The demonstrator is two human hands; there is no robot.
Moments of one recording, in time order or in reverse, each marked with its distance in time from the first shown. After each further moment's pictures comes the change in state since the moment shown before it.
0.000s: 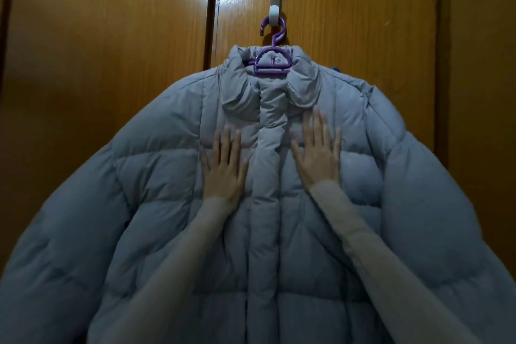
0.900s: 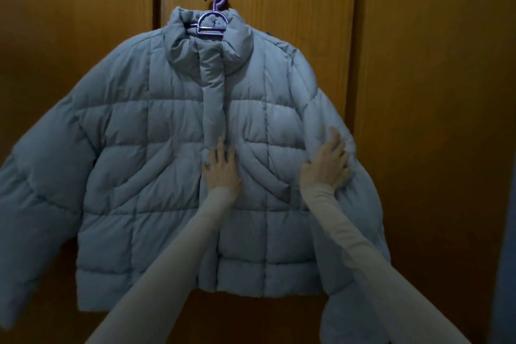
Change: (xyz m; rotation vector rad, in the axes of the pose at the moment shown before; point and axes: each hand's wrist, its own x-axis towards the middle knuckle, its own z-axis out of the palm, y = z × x) left_hand -0.109 0.142 -0.036 0.015 -0.460 -0.201; right_hand -0.126 0.061 -0.167 0.014 -0.219 0.679
